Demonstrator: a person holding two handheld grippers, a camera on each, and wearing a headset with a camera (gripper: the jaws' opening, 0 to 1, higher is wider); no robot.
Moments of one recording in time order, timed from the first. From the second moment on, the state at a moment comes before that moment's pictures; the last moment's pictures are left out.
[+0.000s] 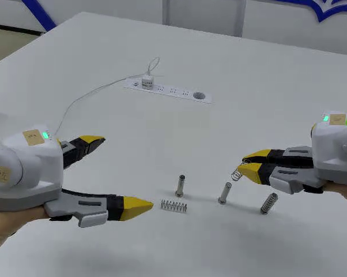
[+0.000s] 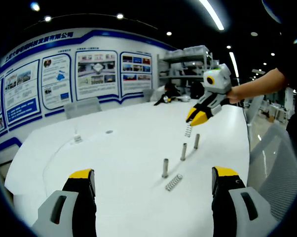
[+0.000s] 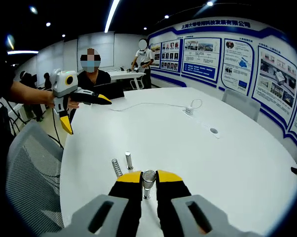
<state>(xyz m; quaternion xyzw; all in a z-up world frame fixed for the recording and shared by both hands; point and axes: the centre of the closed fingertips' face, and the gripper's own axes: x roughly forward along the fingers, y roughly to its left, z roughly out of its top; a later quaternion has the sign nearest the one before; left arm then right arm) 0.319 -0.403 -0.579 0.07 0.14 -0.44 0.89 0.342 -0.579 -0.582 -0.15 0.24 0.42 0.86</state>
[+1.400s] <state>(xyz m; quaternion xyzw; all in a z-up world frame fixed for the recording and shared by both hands) 0.313 -0.398 -0.587 0.05 0.17 -0.42 0.89 0.354 -0.572 -0.657 -0.15 0.31 0.37 0.86</state>
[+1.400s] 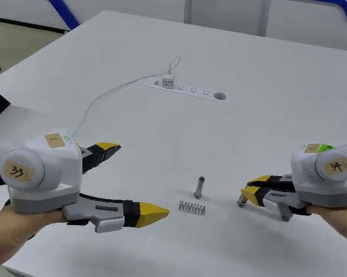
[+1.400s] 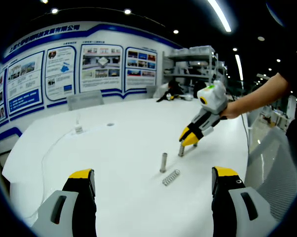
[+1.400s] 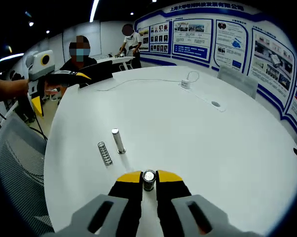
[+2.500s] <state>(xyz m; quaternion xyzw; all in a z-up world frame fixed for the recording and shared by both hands) 0.307 -0.407 -0.586 0.04 0.17 -0.44 0.88 0.327 -0.554 -0.629 -0.17 0.26 0.41 0.86</state>
